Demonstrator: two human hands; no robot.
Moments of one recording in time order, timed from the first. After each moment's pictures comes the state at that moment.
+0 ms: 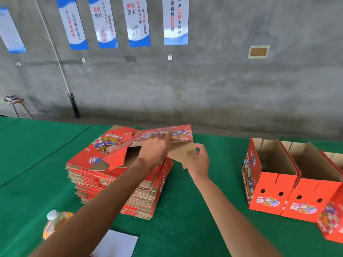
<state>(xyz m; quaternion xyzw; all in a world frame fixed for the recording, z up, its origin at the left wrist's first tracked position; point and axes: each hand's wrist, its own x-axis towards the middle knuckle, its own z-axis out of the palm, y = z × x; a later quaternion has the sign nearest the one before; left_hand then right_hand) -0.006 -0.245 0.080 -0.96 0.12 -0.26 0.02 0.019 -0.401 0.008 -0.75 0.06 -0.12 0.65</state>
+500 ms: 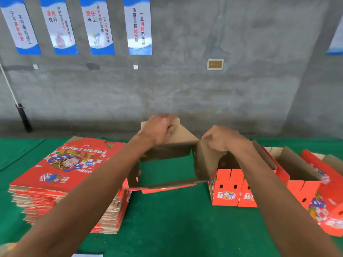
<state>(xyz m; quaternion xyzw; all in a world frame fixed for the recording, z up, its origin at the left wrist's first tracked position) 0.034 -0.368 0.161 -0.94 0.24 -0.22 -0.06 -0.013 -0.608 0.164 -0.99 -0.04 -0.04 0.10</state>
